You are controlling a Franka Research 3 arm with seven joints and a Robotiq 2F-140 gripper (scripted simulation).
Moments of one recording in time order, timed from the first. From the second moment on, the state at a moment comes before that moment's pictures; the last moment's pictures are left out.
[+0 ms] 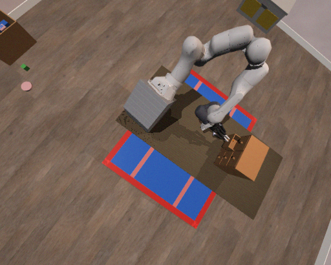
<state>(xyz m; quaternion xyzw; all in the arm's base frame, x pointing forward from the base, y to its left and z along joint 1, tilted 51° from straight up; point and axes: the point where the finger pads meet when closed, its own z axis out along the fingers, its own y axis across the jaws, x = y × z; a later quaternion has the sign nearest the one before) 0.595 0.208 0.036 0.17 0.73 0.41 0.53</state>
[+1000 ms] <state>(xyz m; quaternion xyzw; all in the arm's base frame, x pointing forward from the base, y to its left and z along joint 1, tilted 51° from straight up) 0.586 0.206 0.035 0.17 0.73 0.41 0.53</state>
